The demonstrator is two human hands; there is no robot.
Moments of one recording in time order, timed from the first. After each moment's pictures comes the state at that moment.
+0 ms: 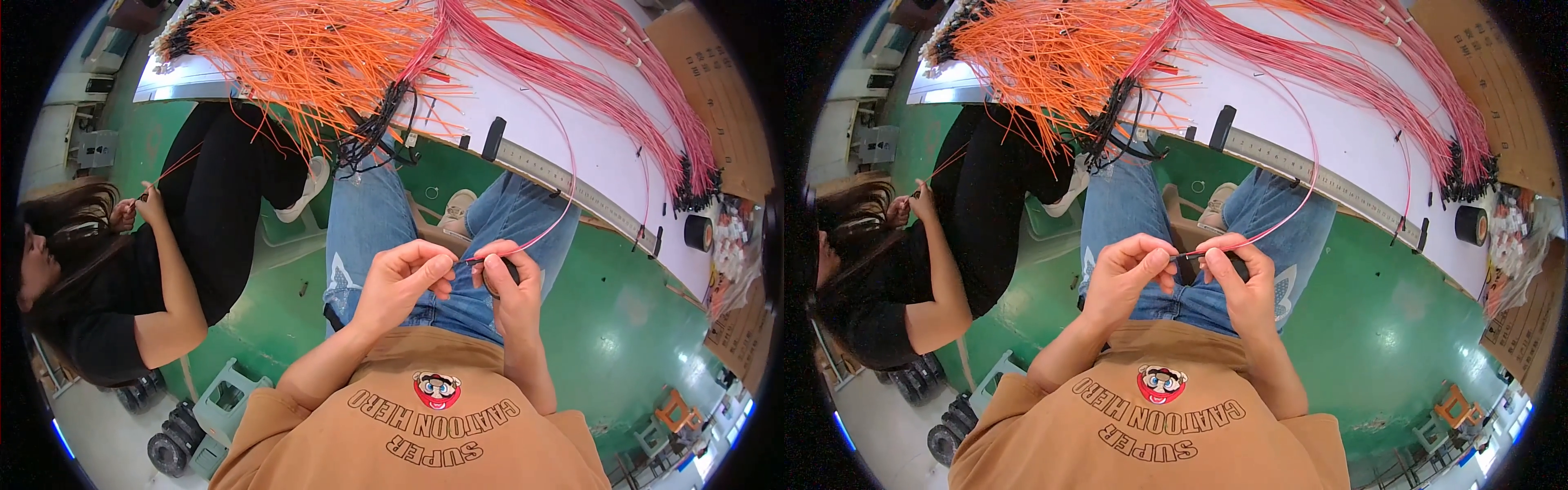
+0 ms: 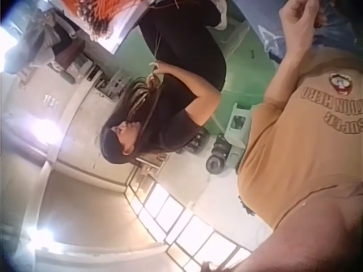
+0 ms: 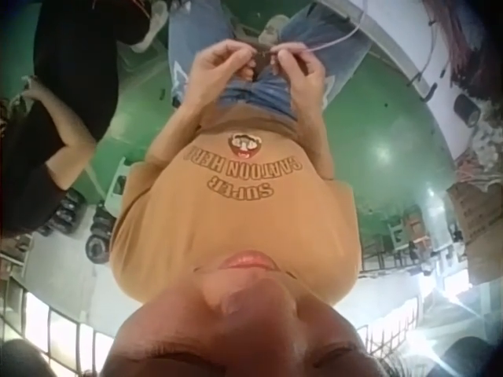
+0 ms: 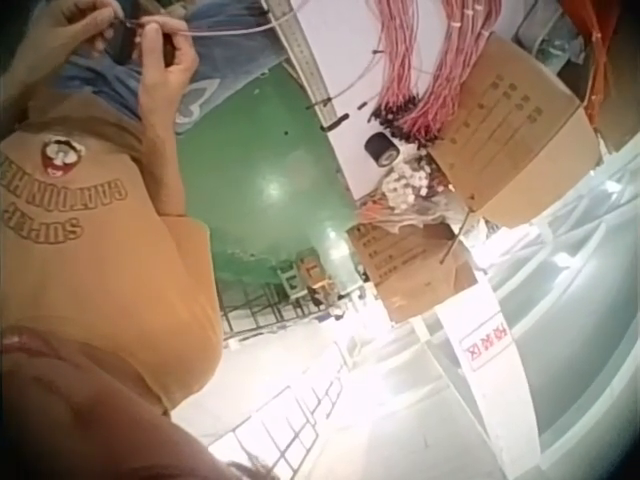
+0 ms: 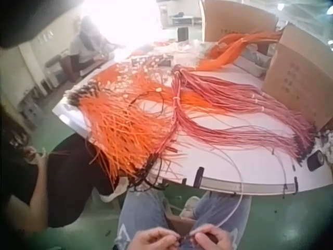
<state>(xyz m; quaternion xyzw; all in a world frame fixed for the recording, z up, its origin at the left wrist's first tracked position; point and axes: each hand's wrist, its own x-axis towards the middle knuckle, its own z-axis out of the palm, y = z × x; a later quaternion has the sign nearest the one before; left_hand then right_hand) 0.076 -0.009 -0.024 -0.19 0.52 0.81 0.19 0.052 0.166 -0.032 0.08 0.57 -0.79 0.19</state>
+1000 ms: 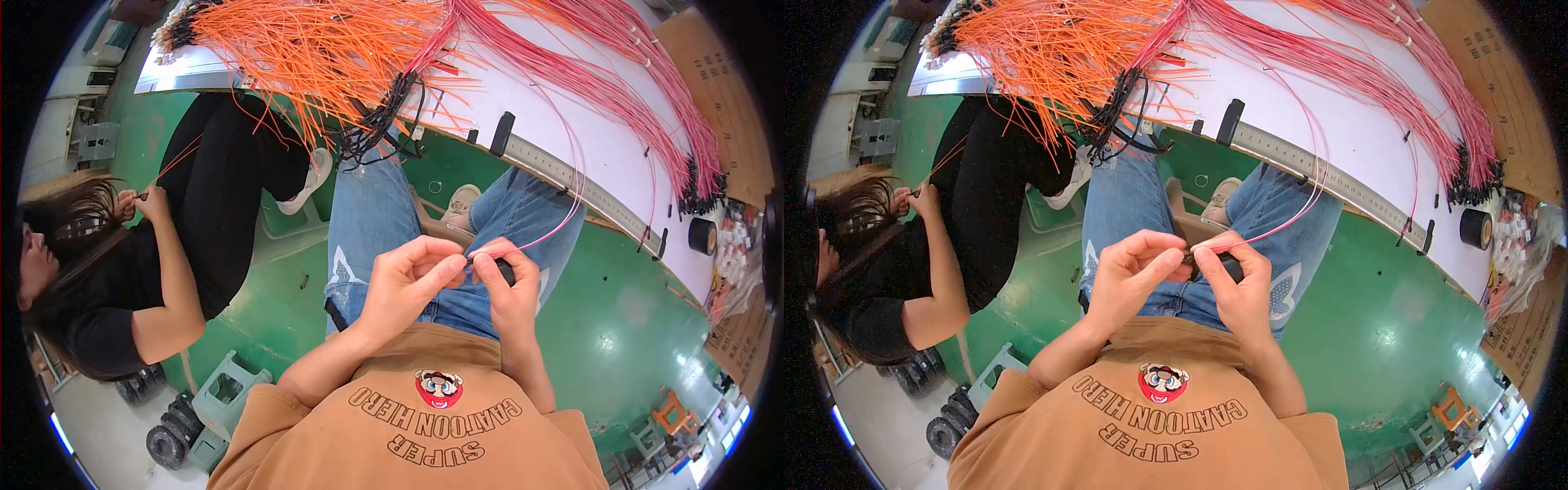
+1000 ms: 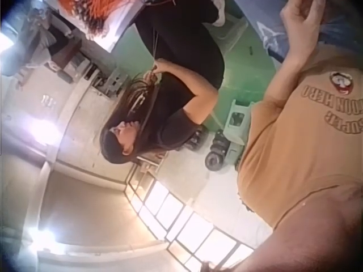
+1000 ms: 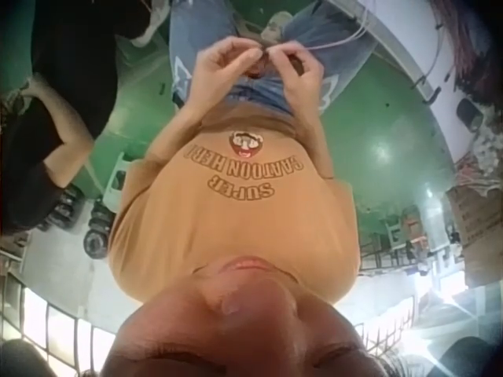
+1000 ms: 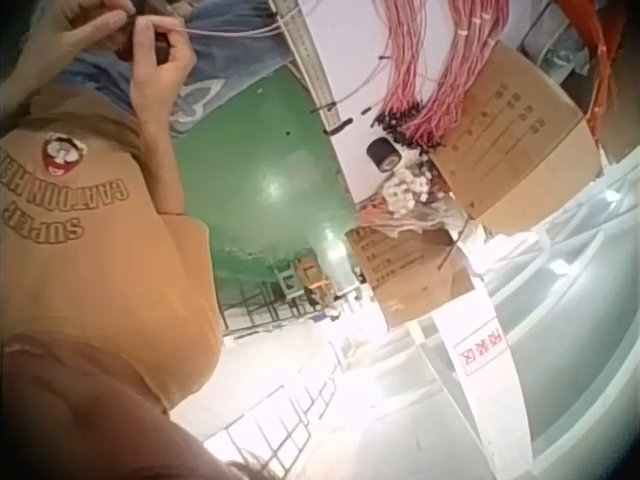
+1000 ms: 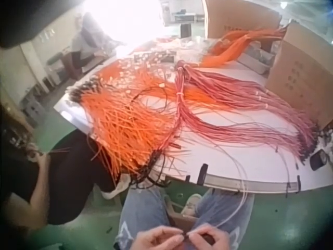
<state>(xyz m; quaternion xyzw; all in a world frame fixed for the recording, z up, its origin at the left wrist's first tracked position) 0.077 0.002 -0.018 -0.20 0.56 0.79 0.15 0.055 0.157 -0.036 0.03 0.66 -0.74 0.15</state>
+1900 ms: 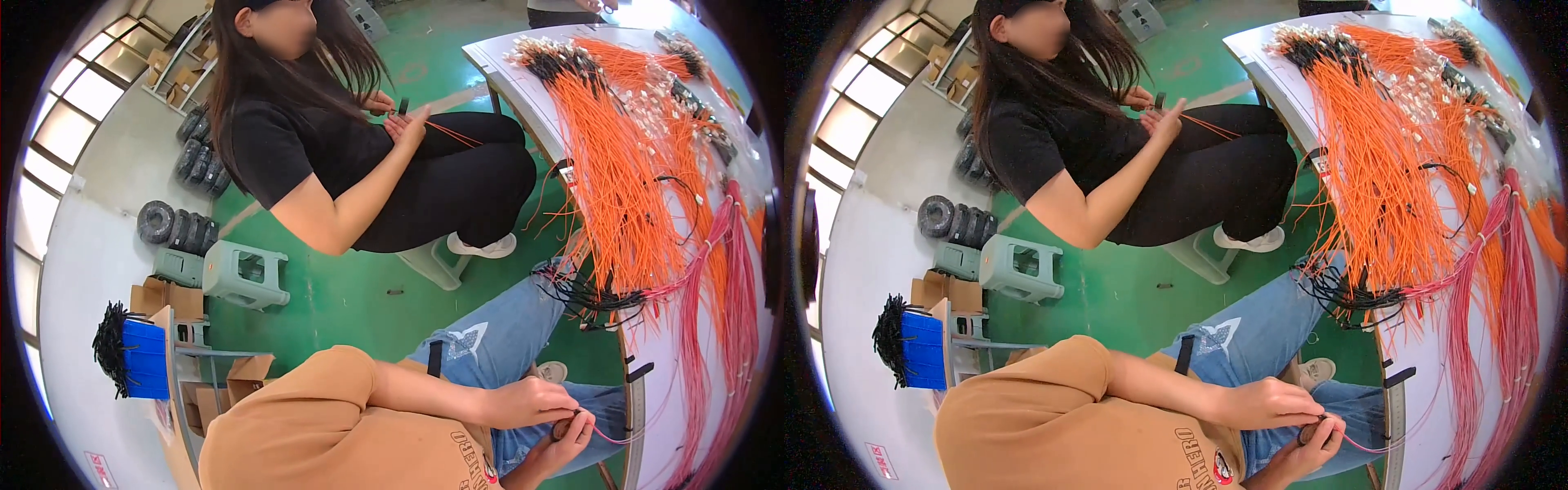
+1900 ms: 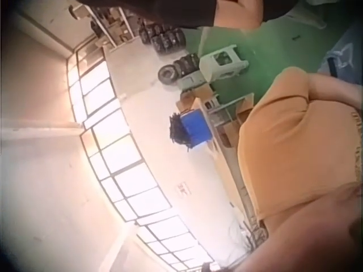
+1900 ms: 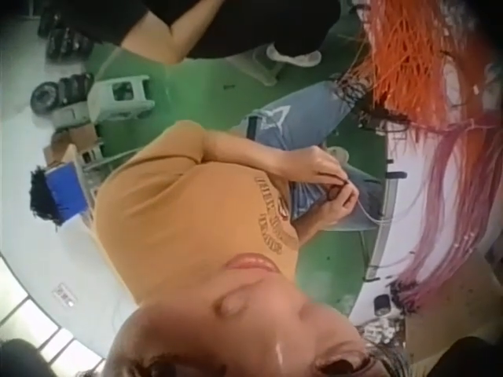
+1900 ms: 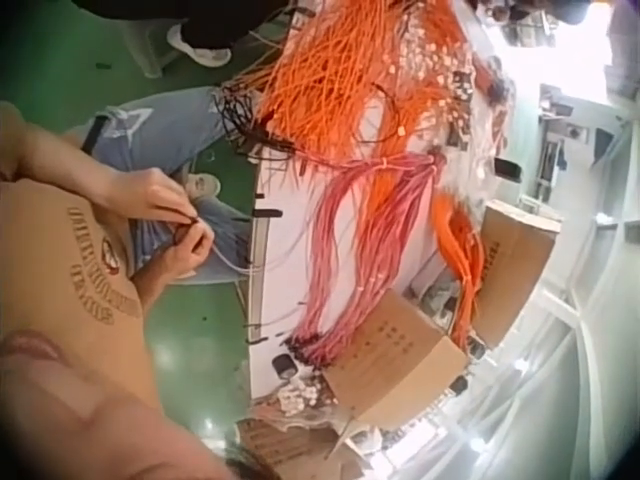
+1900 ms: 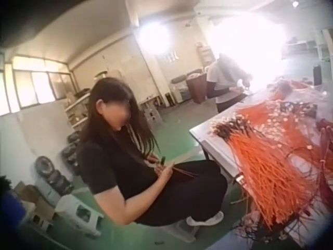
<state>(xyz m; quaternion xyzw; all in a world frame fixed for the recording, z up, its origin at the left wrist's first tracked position) 0.080 0.011 -0.038 0.05 0.81 0.55 -0.19 0.042 0.157 -0.053 0.08 0.57 -0.79 0.20</state>
